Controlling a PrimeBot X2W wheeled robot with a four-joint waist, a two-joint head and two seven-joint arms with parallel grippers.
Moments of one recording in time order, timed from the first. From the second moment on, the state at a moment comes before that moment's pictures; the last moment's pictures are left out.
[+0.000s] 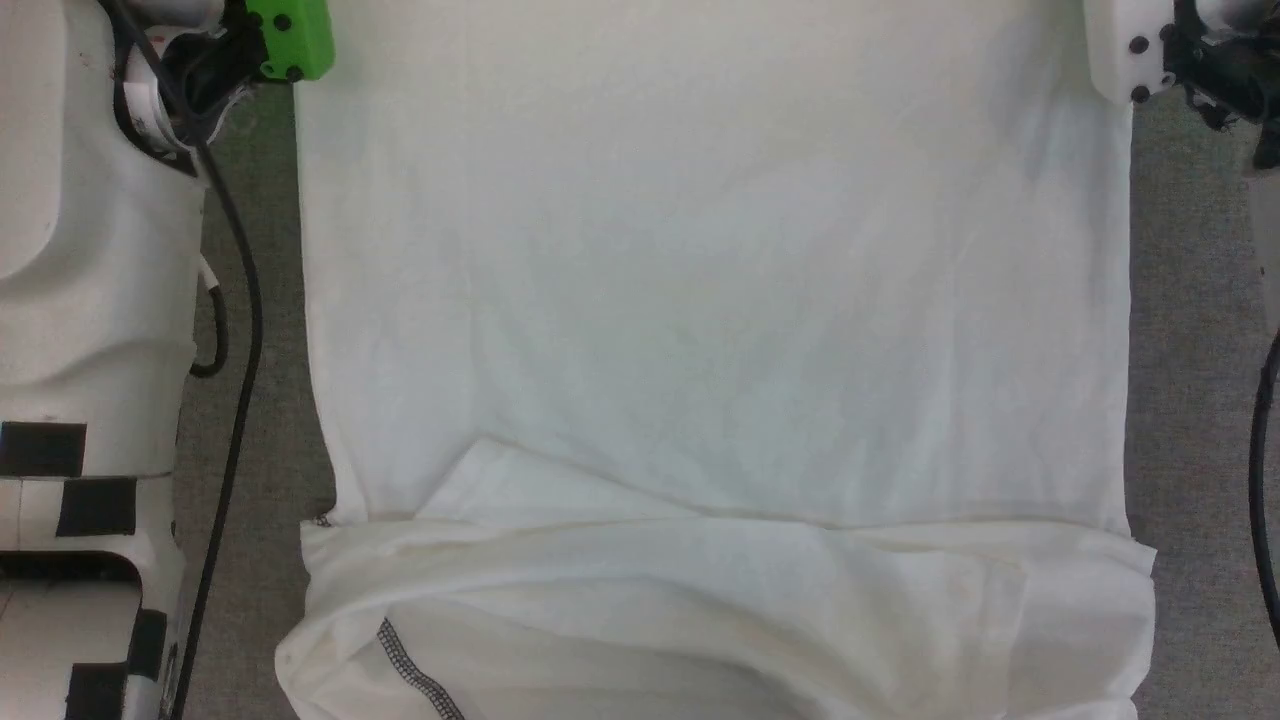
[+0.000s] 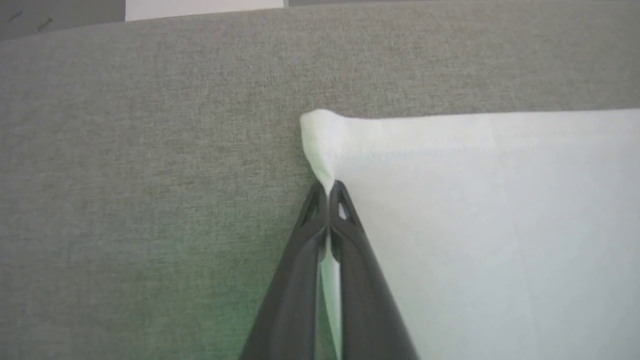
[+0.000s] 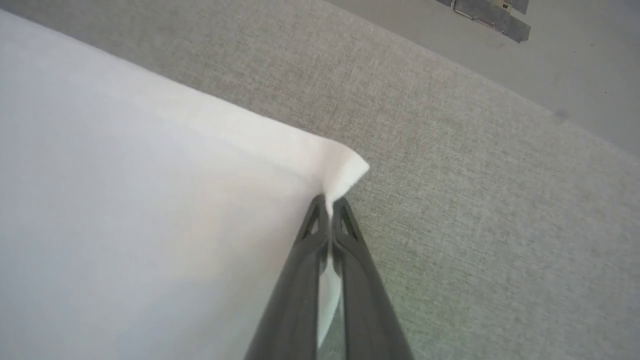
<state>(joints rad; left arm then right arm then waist) -1.14 0.31 -0.23 0.48 -0.47 -0.03 0.80 -1.09 -0.29 0.19 0.34 0.22 0.13 0.97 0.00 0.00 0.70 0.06</state>
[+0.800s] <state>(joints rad) -1.22 0.31 -0.17 0.55 -0.48 -0.10 0.25 -1.18 -0.28 0.11 0.42 0.17 0.13 0.62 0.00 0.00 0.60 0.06</state>
